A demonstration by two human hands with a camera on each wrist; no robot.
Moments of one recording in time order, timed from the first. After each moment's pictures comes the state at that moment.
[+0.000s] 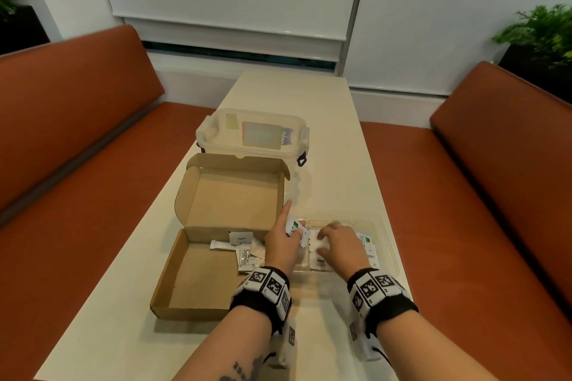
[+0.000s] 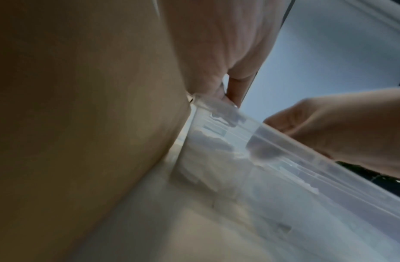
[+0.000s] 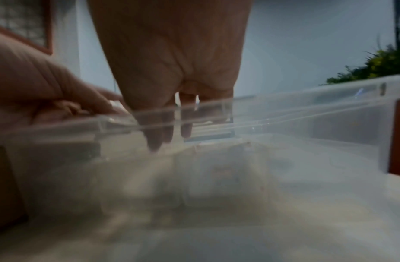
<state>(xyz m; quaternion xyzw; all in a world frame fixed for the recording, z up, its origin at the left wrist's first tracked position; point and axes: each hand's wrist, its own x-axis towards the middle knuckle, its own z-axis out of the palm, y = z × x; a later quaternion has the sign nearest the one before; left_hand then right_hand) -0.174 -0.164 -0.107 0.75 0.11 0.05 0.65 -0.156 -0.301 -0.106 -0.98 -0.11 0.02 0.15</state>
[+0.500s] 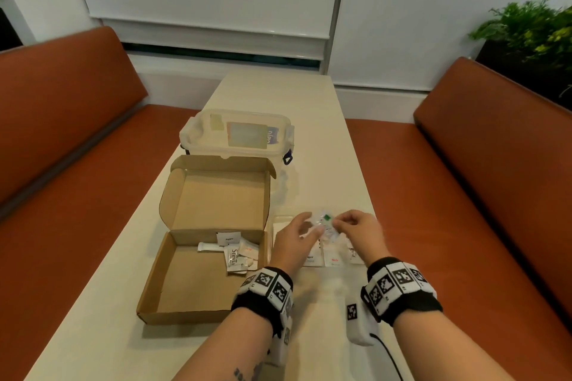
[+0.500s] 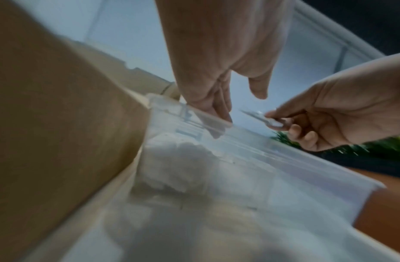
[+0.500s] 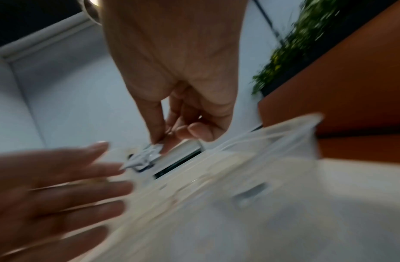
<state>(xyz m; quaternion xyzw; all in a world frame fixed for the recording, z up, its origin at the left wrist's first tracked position) -0.178 -0.191 -0.102 0.80 0.01 -0.01 0.60 -0.159 -0.345 -0.074 -0.85 0.09 -0.02 0.51</state>
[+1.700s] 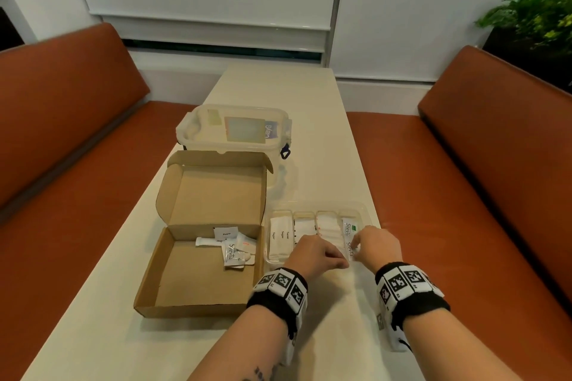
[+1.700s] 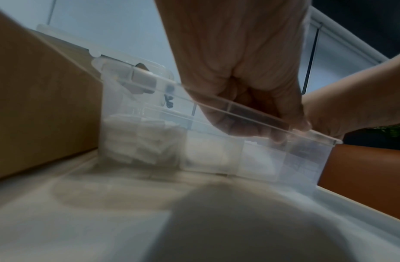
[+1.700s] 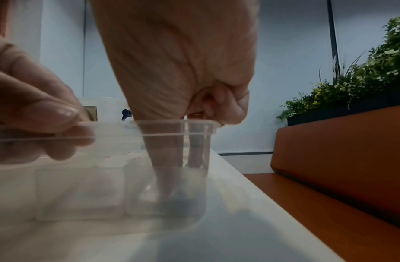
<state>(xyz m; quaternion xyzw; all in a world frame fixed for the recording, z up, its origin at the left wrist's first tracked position) -0.186 -0.223 -0.111 0.86 -0.10 -0.16 0.47 -0.167 -0.377 -0.094 -1.00 0.00 0.09 0.00</state>
